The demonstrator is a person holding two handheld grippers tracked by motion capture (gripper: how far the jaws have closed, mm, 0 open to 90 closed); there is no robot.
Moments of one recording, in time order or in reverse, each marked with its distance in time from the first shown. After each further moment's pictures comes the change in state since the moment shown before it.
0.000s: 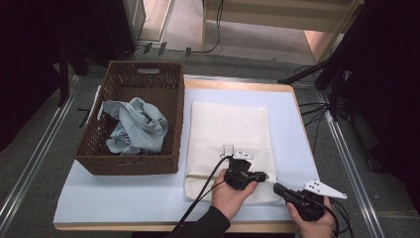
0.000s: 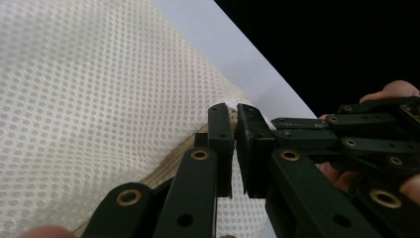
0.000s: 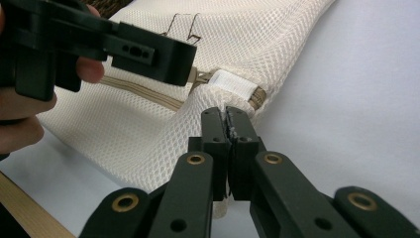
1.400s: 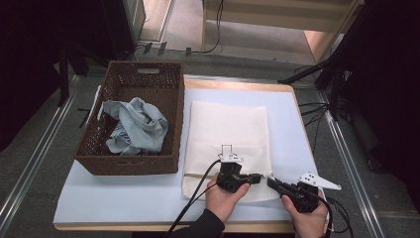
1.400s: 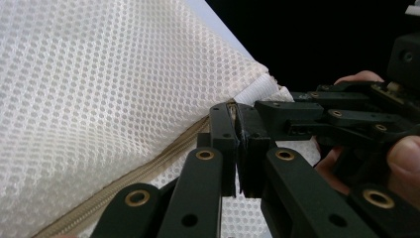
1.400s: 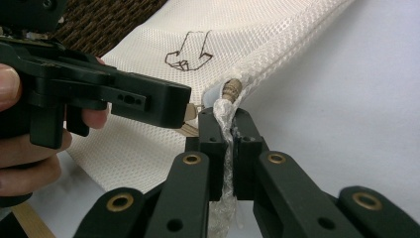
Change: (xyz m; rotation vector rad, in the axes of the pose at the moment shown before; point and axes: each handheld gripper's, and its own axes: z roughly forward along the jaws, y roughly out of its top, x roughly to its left) left arm 0.017 -0.016 -0.012 -0.071 -0.070 -0.073; right arm 0.000 0.013 0.017 -0.017 0.075 0.037
